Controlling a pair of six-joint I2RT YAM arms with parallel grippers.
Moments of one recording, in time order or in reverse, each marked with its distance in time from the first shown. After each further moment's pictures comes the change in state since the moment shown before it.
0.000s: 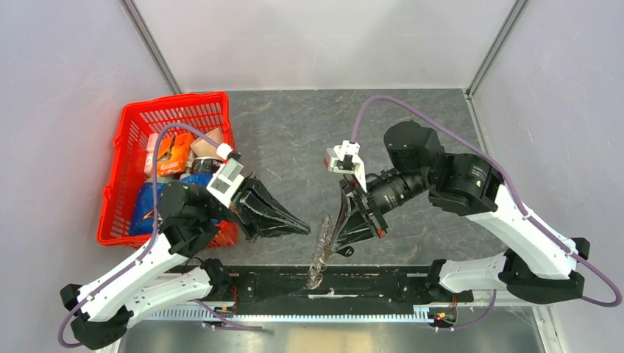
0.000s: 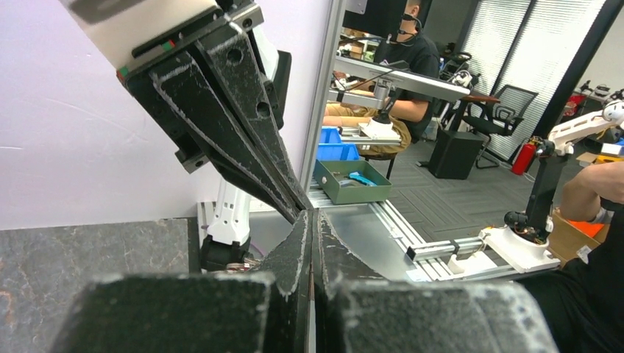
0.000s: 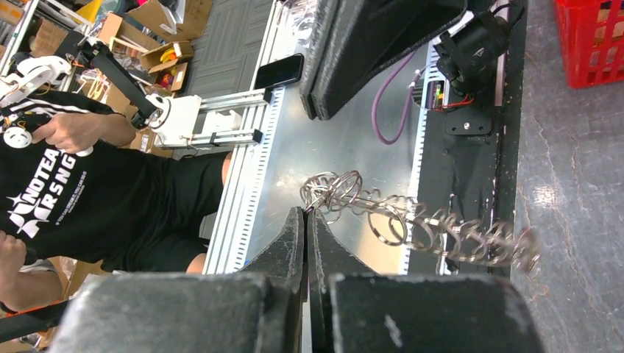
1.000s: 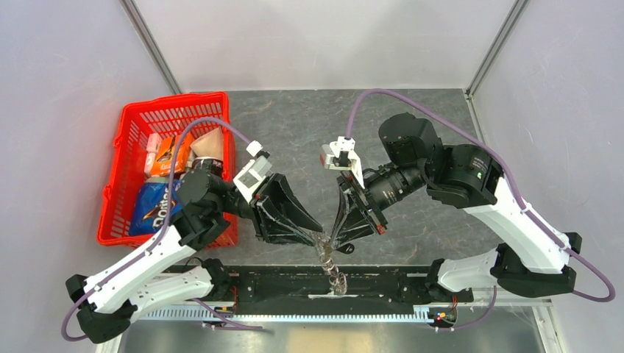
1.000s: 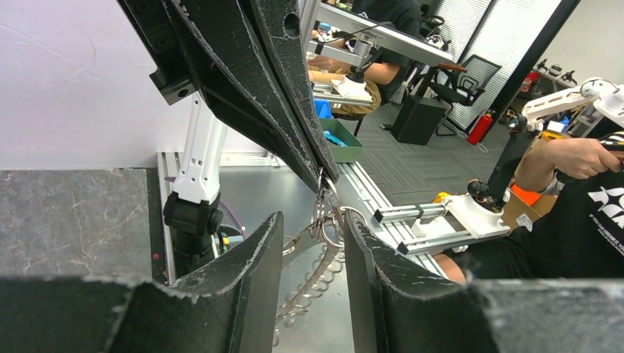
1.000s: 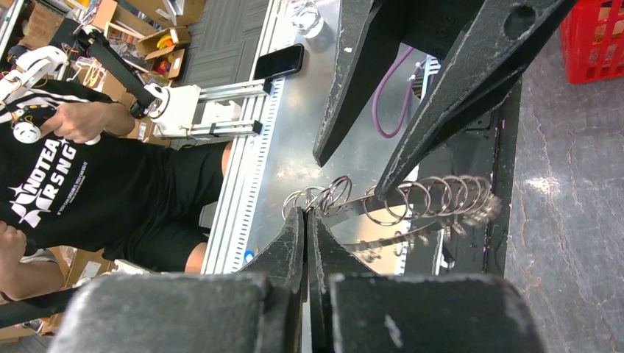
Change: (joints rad) left arm 0.000 0.083 0.029 -0.097 0.113 -0.013; right arm 0.000 0.077 0.150 -0.127 -0.004 -0.057
